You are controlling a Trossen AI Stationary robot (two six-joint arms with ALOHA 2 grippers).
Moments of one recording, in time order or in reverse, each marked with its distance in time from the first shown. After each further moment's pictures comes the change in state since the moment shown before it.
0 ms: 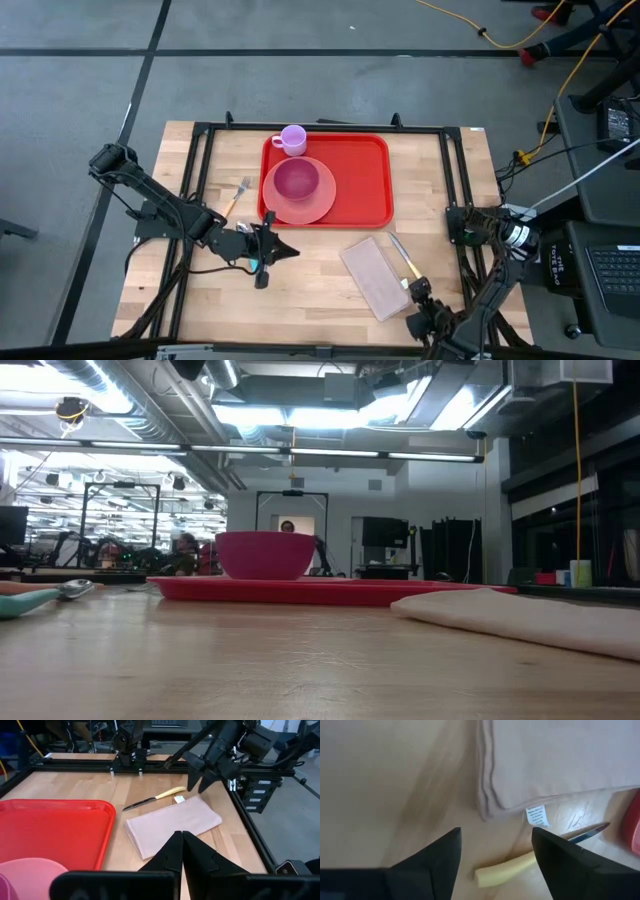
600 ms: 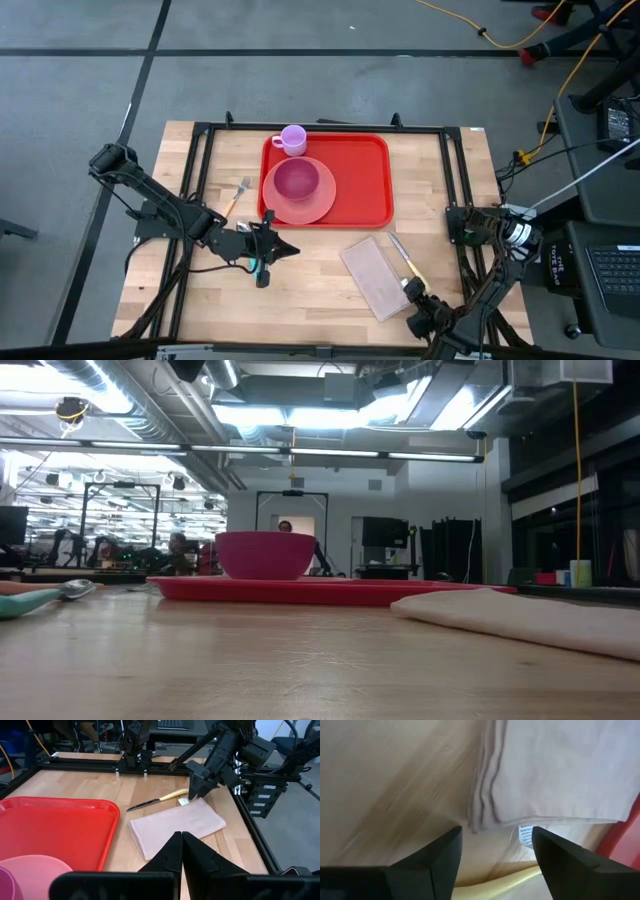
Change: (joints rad) left arm 0.000 0.000 0.000 0.000 -0.028 -0.026; right arm 0.001 -0.007 -0.122 0.141 0.109 -0.210
